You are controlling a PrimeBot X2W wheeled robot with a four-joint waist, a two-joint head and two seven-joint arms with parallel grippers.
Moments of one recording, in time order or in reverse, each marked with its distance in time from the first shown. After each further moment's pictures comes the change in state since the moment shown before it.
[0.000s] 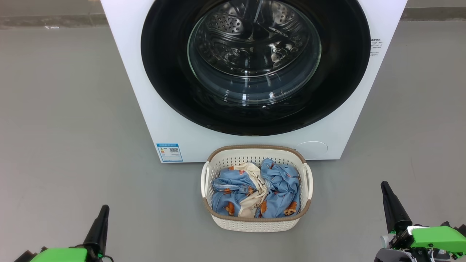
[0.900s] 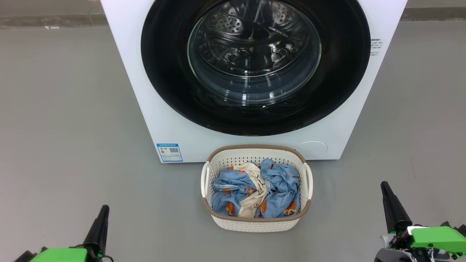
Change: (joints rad) left arm 0.000 0.000 0.000 0.000 0.000 0.000 0.000; right arm 0.000 0.002 -0.002 0.000 -0.002 0.000 0.003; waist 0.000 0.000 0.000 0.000
